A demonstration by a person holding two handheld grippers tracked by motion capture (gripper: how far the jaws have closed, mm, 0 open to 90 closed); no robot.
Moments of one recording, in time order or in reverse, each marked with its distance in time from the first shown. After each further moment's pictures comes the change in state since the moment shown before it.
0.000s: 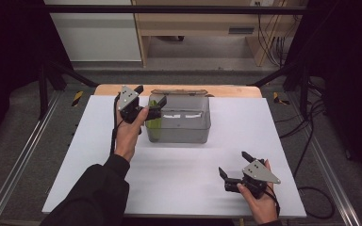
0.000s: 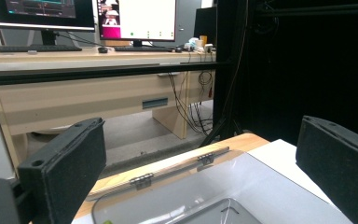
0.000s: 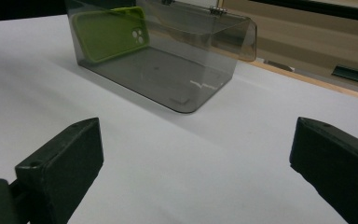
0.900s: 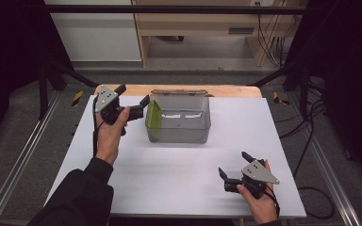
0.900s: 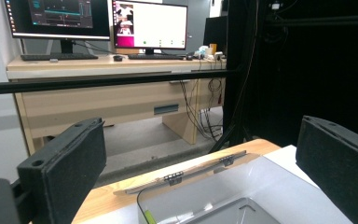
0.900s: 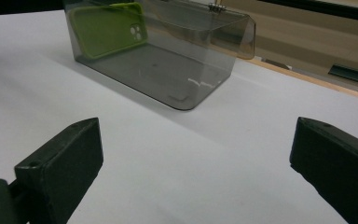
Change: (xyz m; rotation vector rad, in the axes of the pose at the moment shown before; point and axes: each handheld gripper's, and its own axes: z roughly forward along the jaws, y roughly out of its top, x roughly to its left) left arm 0.025 0.014 -0.038 -0.029 0.021 -0.006; right arm 0.002 -0.001 0.001 0.008 -0.010 -0.008
